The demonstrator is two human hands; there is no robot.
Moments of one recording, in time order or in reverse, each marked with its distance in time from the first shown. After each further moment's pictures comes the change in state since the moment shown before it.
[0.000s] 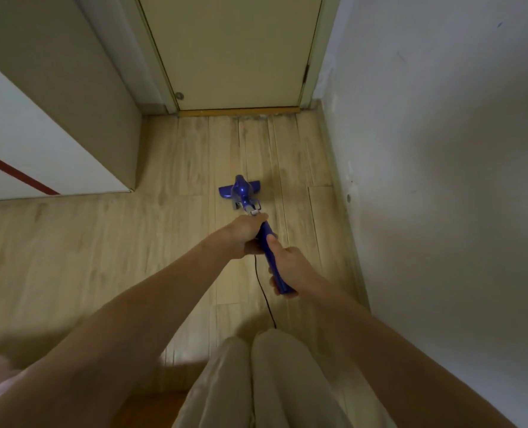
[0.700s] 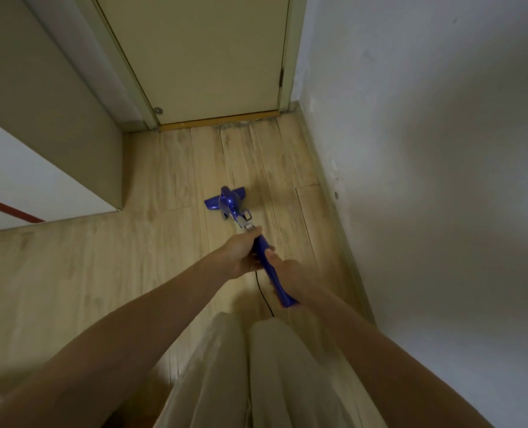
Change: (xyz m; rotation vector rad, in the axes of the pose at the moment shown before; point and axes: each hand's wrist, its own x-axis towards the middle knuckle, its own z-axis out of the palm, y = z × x) left_hand 0.001 -0.014 0.009 -0.104 -0.042 -0.052; right_hand 0.007 0.023 -0.009 0.066 0.015 0.013
